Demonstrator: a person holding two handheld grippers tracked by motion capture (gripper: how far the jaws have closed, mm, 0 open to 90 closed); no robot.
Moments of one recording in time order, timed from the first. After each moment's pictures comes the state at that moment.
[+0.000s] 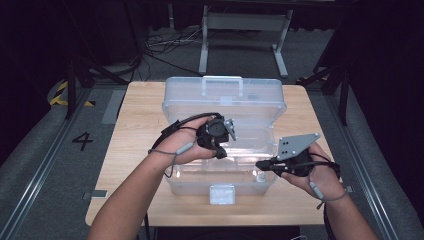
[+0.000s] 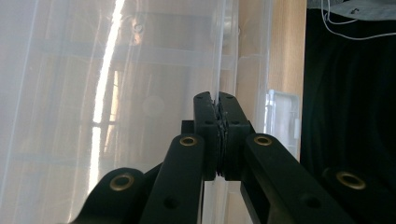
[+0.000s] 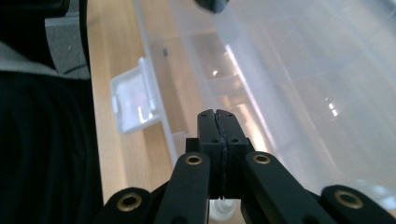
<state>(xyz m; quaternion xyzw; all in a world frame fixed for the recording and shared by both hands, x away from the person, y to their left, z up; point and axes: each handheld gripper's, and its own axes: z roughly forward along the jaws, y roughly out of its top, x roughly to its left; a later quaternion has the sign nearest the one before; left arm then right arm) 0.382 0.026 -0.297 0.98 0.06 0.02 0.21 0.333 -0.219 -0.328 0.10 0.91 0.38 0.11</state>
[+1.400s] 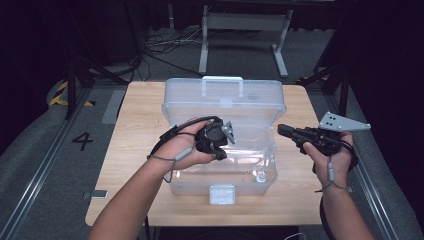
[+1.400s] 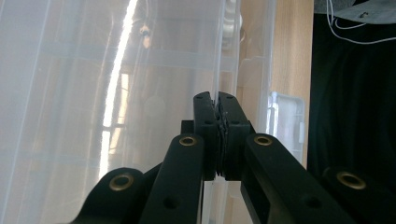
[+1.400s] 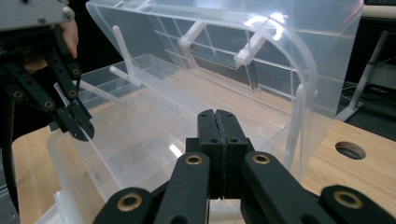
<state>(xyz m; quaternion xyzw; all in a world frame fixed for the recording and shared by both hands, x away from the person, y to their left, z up) 0.372 0.029 -0.301 0.97 0.06 0.04 0.22 0.360 -0.279 -0.321 0.29 0.75 0.57 0.18</state>
